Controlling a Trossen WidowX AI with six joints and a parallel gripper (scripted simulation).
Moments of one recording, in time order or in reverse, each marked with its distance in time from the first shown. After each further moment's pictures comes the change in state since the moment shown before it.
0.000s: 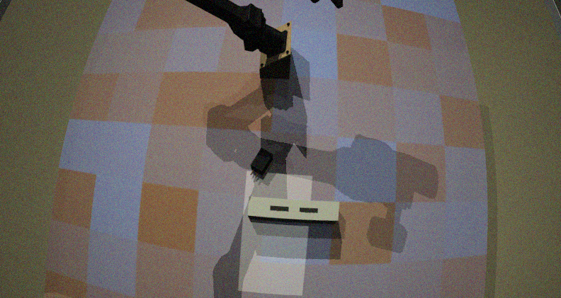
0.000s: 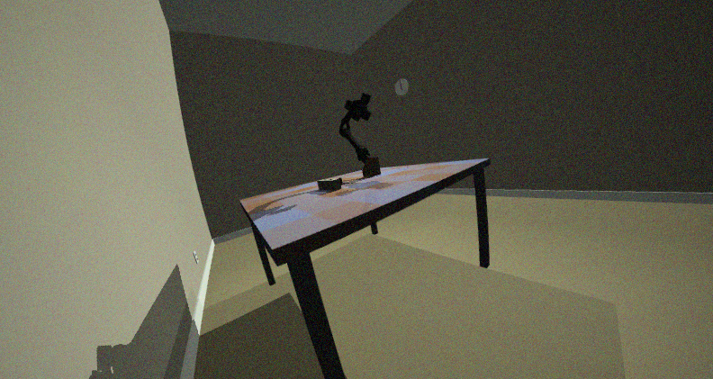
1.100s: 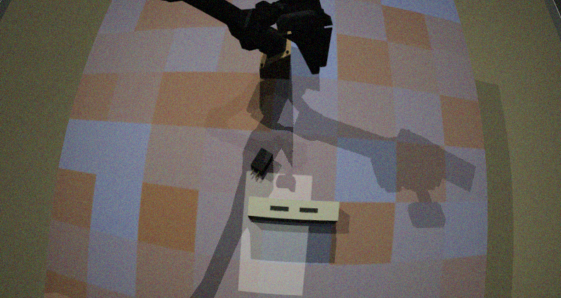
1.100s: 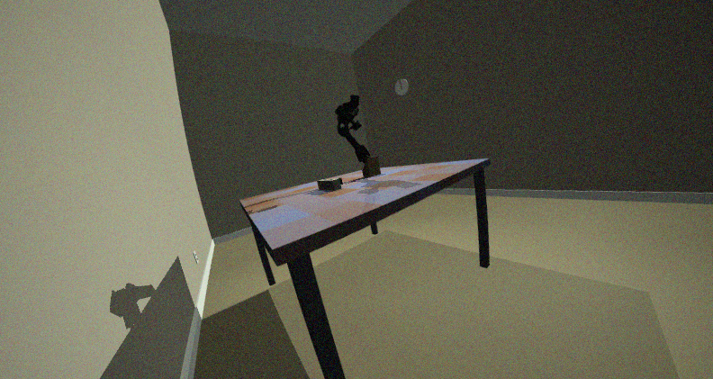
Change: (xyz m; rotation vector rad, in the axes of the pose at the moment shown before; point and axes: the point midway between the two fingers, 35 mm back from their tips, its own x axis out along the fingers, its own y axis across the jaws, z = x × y) arm 0.094 0.004 0.063 -0.329 -0.285 -0.180
